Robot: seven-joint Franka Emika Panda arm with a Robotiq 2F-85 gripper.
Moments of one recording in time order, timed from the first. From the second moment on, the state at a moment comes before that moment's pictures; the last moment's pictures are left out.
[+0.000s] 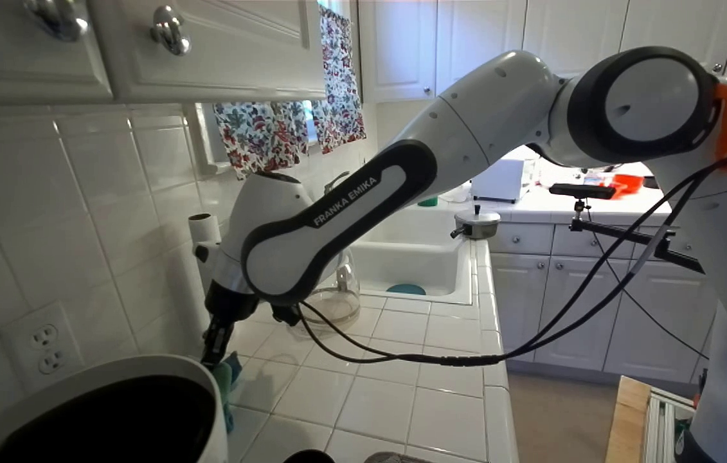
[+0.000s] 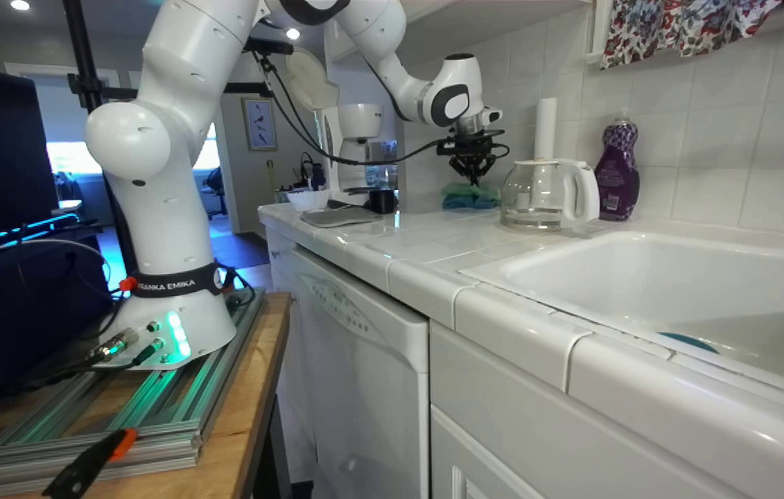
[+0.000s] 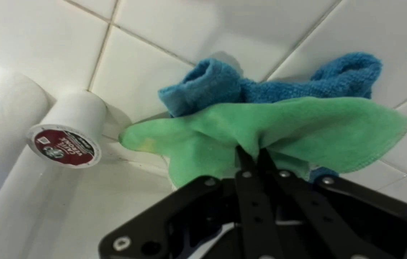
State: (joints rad) arm 0.14 0.53 0.40 -1.71 0.01 2.67 -0.51
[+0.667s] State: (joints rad) arm 0.03 0.21 0.41 -2.15 0.10 2.95 -0.49
